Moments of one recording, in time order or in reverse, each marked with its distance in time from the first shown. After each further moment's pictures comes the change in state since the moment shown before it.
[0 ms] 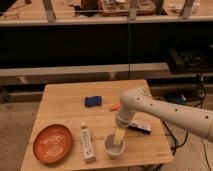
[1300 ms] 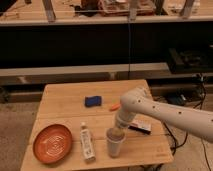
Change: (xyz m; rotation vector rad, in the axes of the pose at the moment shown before) arm -0.004 0.009 -0.012 0.040 -0.026 0.015
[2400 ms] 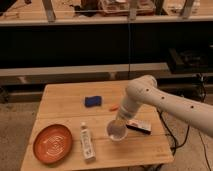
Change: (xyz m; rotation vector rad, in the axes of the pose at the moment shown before) arm -0.015 -0.012 -0.074 0.049 -0.040 0.006
